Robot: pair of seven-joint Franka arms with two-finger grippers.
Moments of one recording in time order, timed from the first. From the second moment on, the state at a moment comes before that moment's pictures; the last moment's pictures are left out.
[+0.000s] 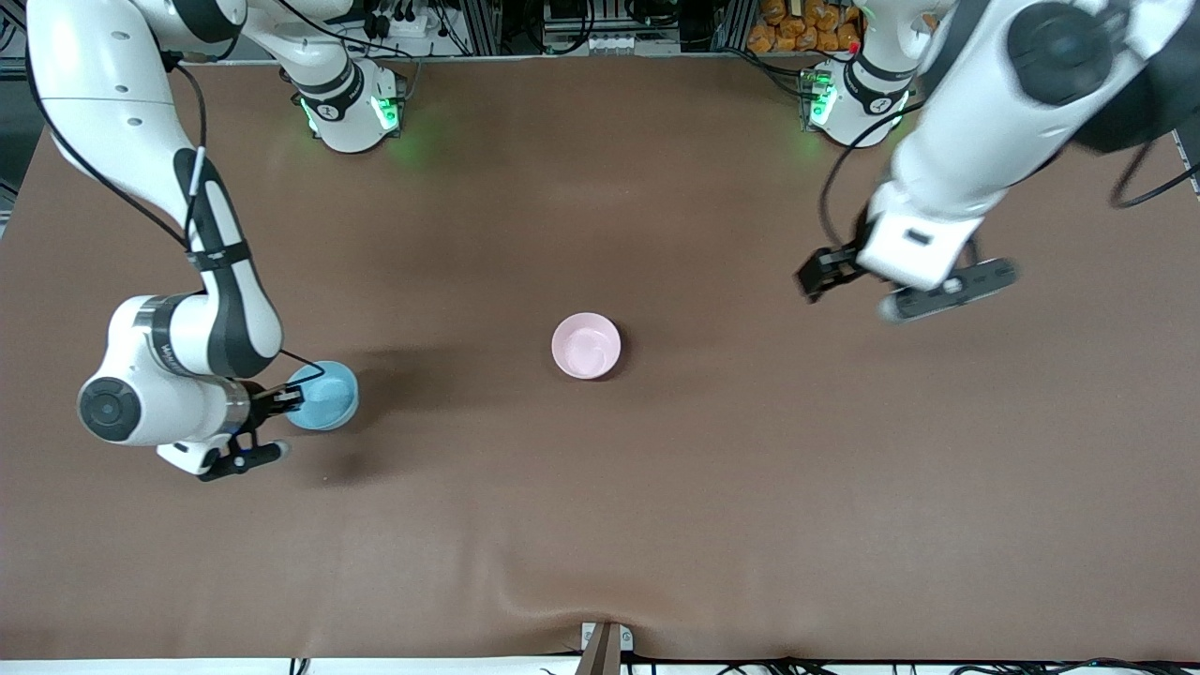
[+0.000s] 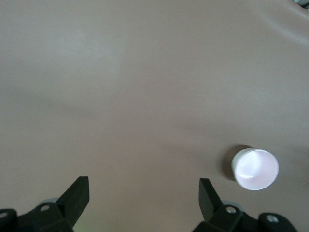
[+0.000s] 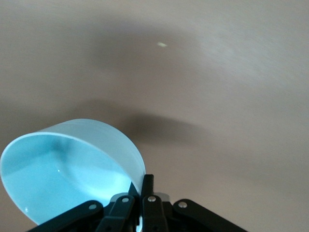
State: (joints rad) left arm 0.01 0.13 -0.42 -1.53 0.05 1.66 -0.72; right arm 0.06 0.63 -0.03 -1.57 0.06 1.96 -0.32
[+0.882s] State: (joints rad) left arm 0.29 -0.03 -0.42 -1.51 0.04 1.50 -0.39; right arm 0.39 0.65 0.11 -1.57 0.24 2.12 -0.02
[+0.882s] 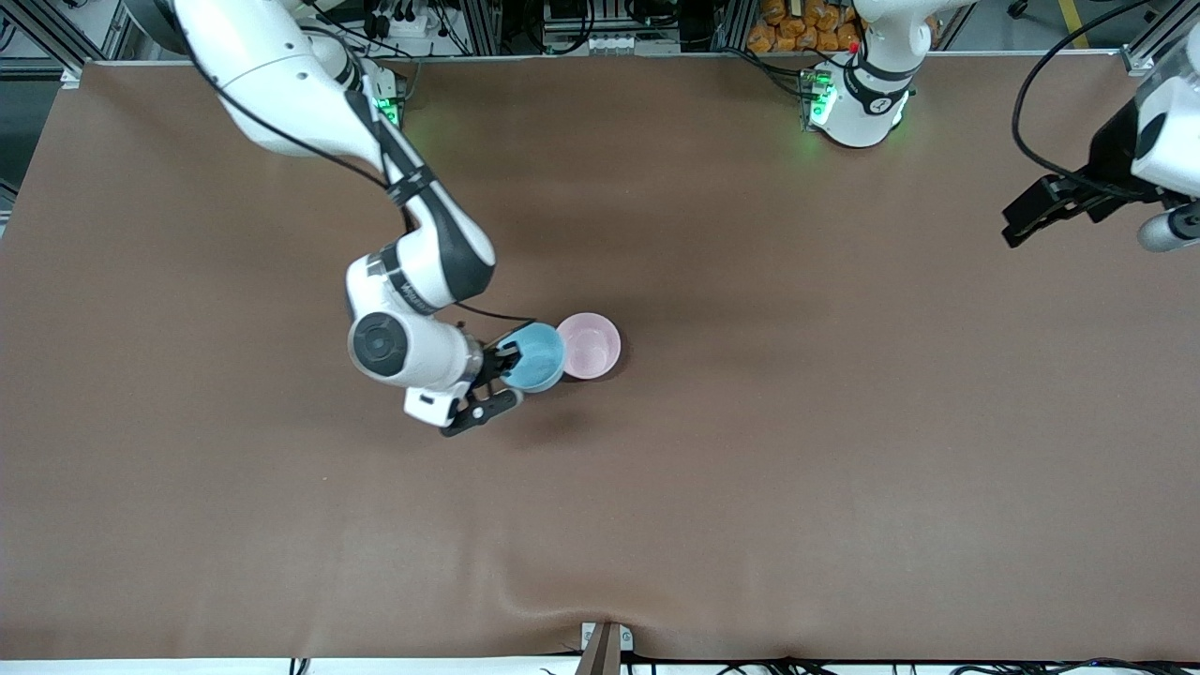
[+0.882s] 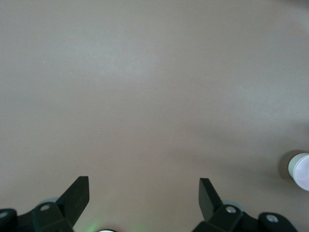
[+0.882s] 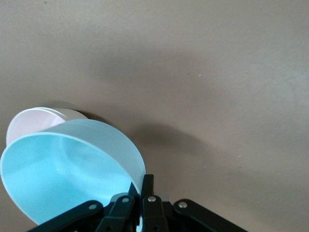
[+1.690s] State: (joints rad) left arm 0.33 -0.07 -0.42 -1.51 0.04 1.48 -0.31; right arm 0.51 0.65 0.11 -1.57 0.31 2.12 0.35
